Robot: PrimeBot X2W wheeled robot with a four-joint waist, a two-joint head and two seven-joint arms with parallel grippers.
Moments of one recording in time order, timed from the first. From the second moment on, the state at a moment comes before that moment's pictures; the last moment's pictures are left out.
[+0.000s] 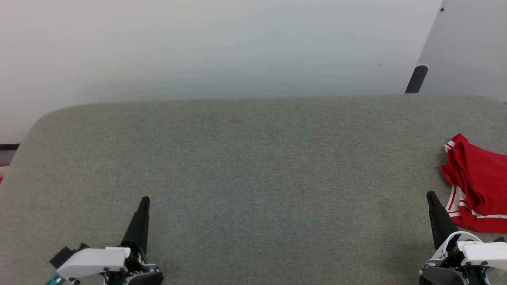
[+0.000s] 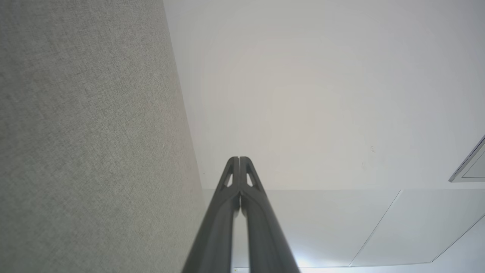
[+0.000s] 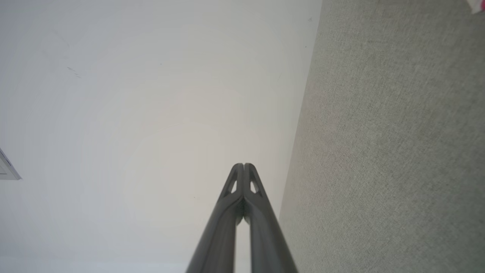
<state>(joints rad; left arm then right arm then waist) -0.11 0.05 0.11 0.25 -1.61 -0.13 0.12 -0.11 -0.05 -0.12 0.25 1.61 0.13 0.11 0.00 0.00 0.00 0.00</state>
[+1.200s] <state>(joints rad) -0.11 0.05 0.11 0.25 -1.61 -0.13 0.12 -0.11 -0.05 -0.12 0.25 1.61 0.13 0.11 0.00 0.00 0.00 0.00</state>
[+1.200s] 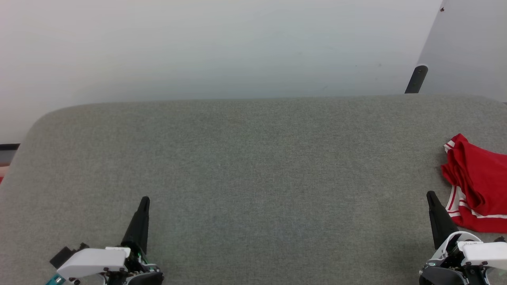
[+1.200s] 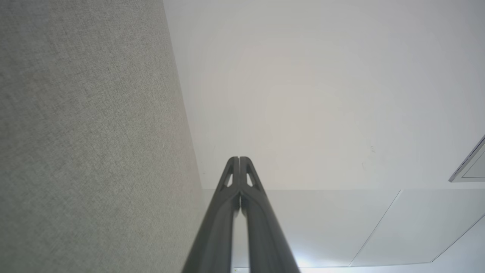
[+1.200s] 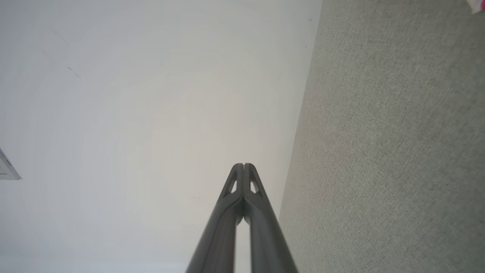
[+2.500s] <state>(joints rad) -0.11 0.05 0.11 0.25 -1.61 -0.13 0.12 -0.11 -0.05 -0.12 0.25 1.61 0.13 0.11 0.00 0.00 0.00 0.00</state>
